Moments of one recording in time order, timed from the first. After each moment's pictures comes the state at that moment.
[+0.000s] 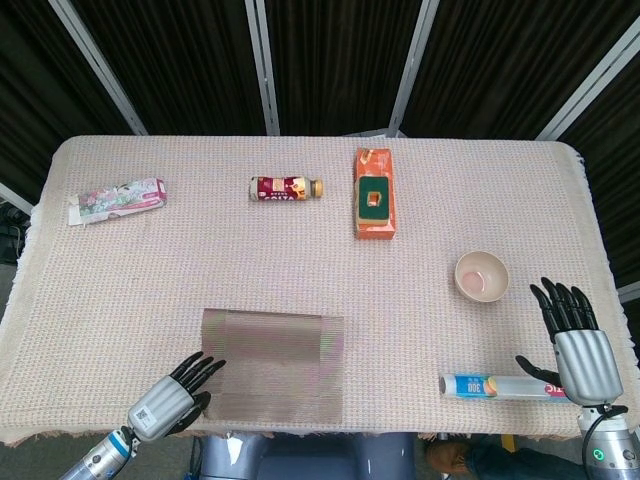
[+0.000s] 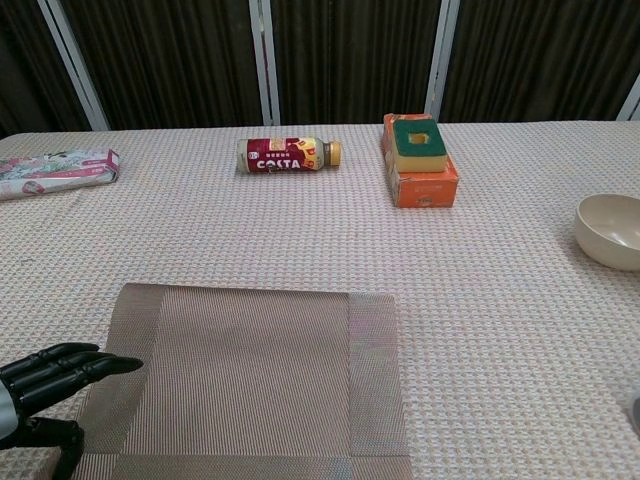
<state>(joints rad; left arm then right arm) -0.25 -1.59 0.28 -1.15 1.94 1.38 0.02 0.09 -1.17 0.05 -1.59 -1.59 1.55 -0.05</state>
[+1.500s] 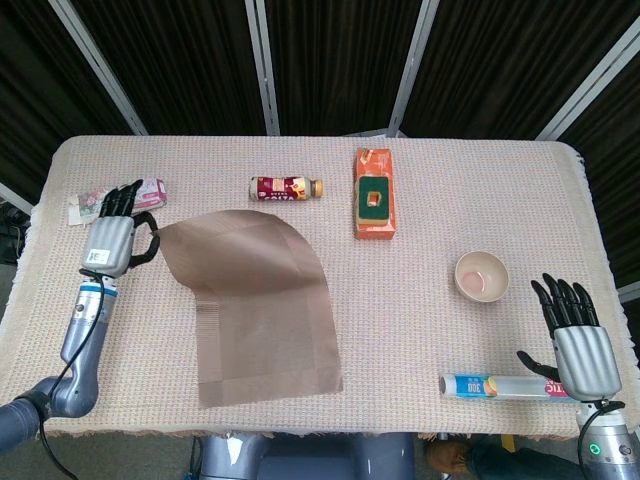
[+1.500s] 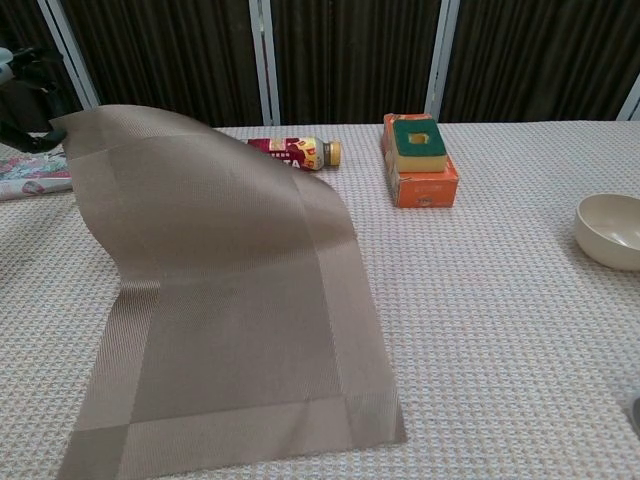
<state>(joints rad) -0.52 -1.47 -0.34 -1.27 1.22 1.09 0.13 0.10 -1.19 0.07 -1.58 -1.57 1.54 -0.10</state>
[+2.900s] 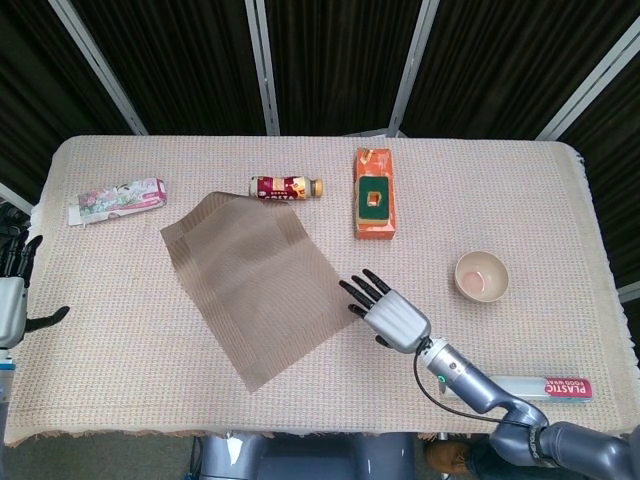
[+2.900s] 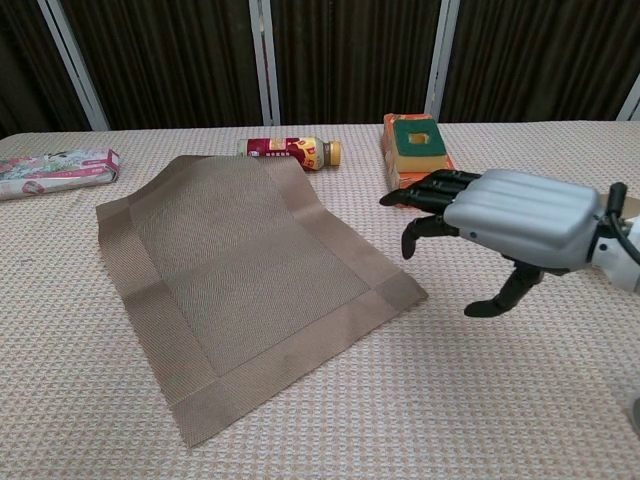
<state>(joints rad) -0.21 -1.17 -0.16 -1.59 1.26 1.39 0.16 0.61 -1.54 0.11 -1.34 -1.77 0.99 -0.25</state>
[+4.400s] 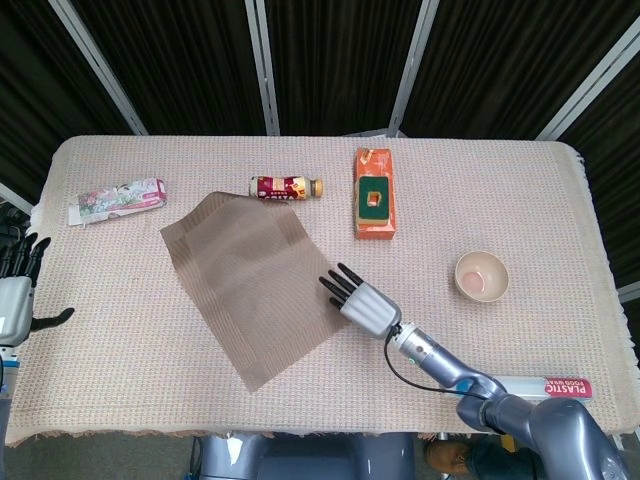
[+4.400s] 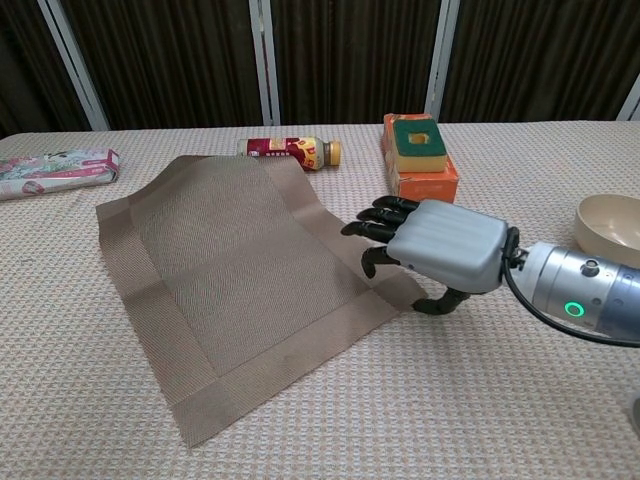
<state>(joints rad) -0.23 -1.17 -0.15 -1.56 1.26 1.34 0.13 0.76 -1.85 0.01 -0.80 -1.79 1.10 -0.13</state>
